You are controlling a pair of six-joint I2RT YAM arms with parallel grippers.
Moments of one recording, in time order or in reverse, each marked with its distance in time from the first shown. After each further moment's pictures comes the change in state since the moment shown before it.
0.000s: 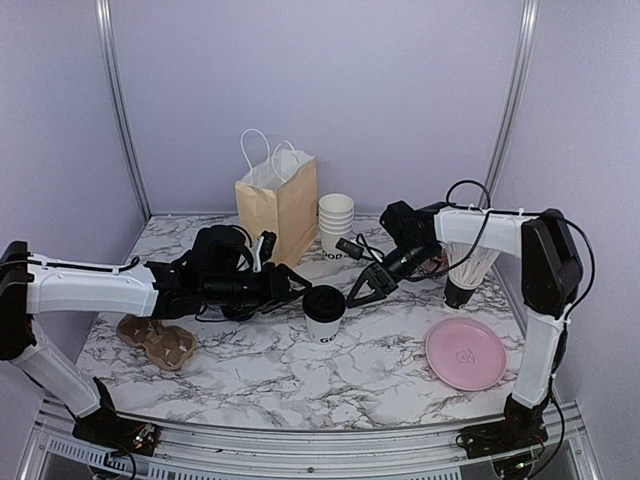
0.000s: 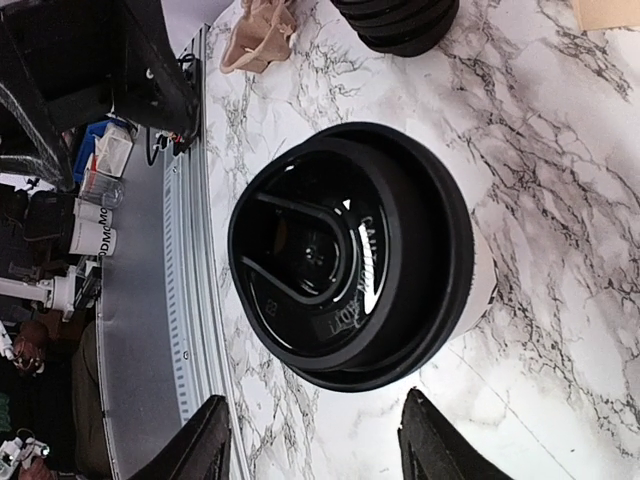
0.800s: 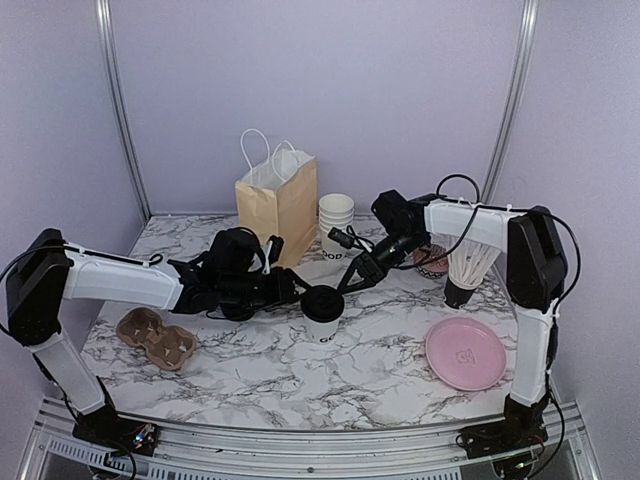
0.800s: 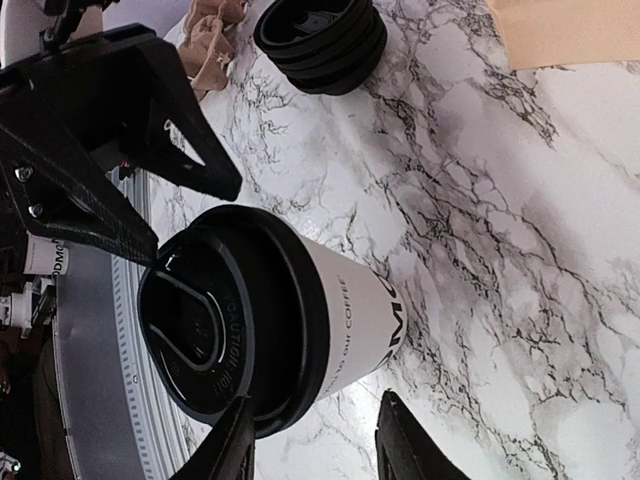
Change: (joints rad) left arm 0.061 0.174 0.069 0.024 0.008 0.119; right arm -0.001 0.092 0.155 0.023 0.108 0.025
